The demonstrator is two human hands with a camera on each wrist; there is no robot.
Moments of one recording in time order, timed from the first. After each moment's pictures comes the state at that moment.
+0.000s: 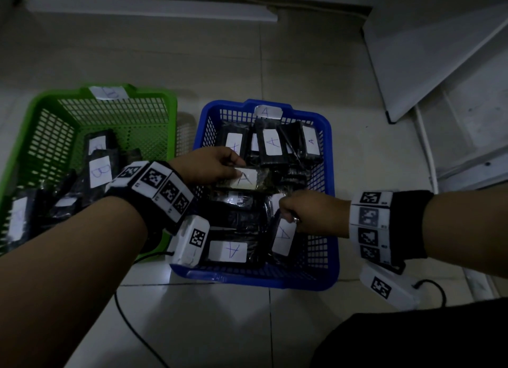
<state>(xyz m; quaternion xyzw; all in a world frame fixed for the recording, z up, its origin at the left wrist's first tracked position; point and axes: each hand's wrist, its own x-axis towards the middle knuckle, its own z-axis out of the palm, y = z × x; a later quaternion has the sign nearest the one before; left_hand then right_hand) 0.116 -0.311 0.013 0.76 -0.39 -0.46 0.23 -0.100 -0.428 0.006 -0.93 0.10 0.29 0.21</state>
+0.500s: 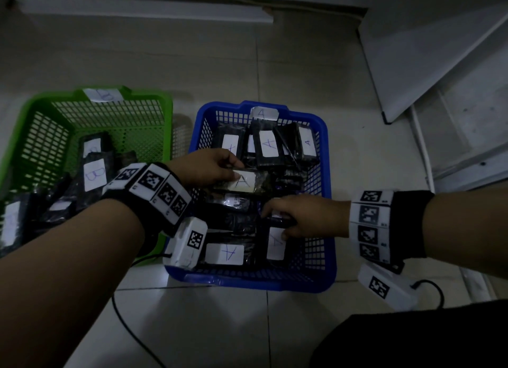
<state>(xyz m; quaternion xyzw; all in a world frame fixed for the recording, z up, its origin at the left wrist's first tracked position) 0.117 -0.313 0.008 0.74 -0.38 -0.49 0.25 -0.095 -0.423 0.020 -0.91 0.10 0.32 0.25</state>
